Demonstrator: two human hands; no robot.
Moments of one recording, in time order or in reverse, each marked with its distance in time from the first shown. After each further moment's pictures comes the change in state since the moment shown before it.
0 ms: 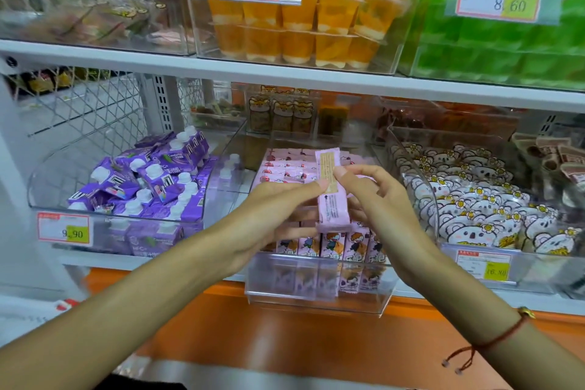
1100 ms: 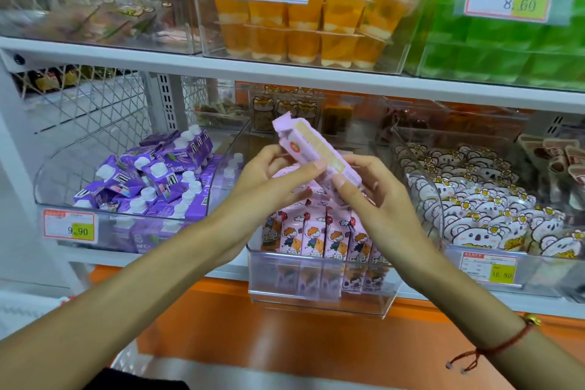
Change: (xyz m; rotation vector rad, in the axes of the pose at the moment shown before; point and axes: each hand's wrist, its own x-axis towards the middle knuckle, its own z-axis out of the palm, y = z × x) left_hand 0.006 0.003 -0.013 -0.063 0.137 0.290; right_hand -0.004 0.000 0.001 -0.146 -0.138 -0.293
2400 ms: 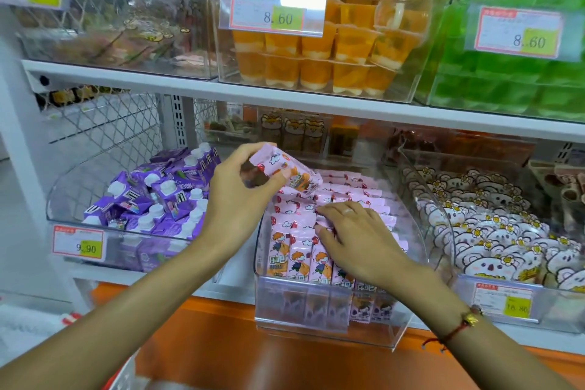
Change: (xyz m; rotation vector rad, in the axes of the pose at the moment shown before) left_hand 0.018 -0.005 -0.030 0.346 0.394 0.401; right_hand 0.036 0.048 0.008 -1.179 -0.336 -0.074
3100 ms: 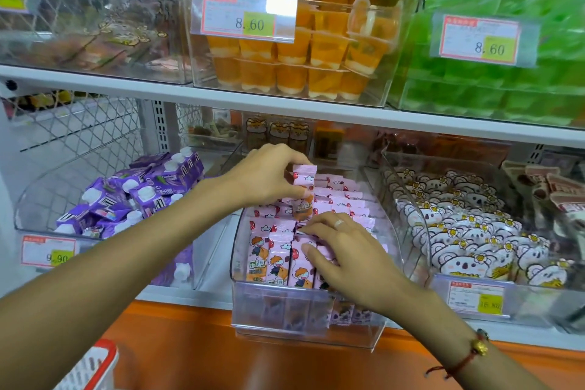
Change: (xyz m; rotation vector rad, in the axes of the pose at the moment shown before) left_hand 0.057 0.010 0.036 0.726 -0.663 0.211; right_hand -0.028 0.004 -0.008 0.170 0.070 -0.115
